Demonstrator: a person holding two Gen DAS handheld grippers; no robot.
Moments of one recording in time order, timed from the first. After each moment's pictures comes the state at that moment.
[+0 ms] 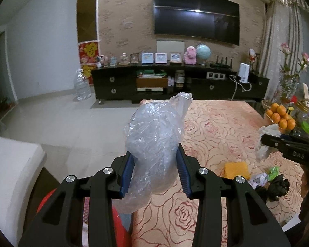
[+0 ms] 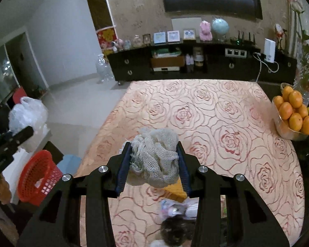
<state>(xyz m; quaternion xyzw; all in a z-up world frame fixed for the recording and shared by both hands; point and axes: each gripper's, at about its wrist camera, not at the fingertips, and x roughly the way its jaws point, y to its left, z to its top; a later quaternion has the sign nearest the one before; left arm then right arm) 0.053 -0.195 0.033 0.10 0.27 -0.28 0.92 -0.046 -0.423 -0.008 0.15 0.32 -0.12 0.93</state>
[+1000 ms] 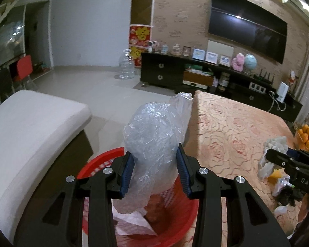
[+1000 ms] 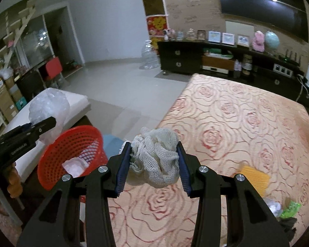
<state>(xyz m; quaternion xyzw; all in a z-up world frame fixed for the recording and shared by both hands) 0.068 -0.058 0.010 0.02 0.32 -0.14 0.94 0.011 -0.283 -0.015 0.08 0.34 0.02 0.94</state>
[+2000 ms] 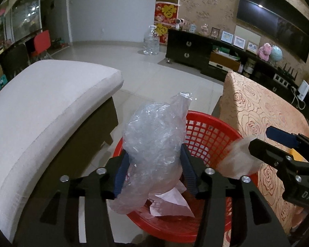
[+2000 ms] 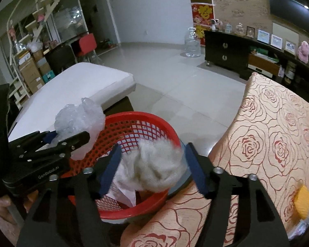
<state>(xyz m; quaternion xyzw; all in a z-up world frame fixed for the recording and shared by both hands) 0.084 0.009 -0.033 0.01 0.39 -0.07 0.92 0.070 -0.165 -0.039 0.05 0.38 0.14 0.91</state>
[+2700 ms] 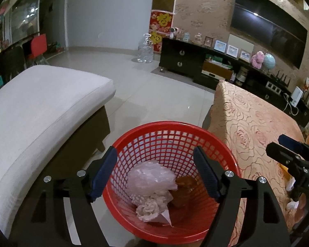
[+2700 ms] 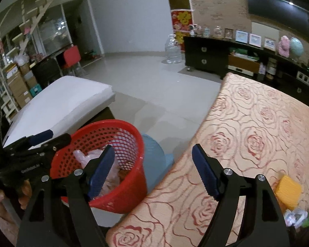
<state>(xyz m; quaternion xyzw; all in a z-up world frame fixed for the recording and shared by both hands) 0.075 -0.002 -0.019 -0.01 0.37 -0.10 0.93 0.042 -0.218 -0.031 0.07 0.35 0.07 0.93</state>
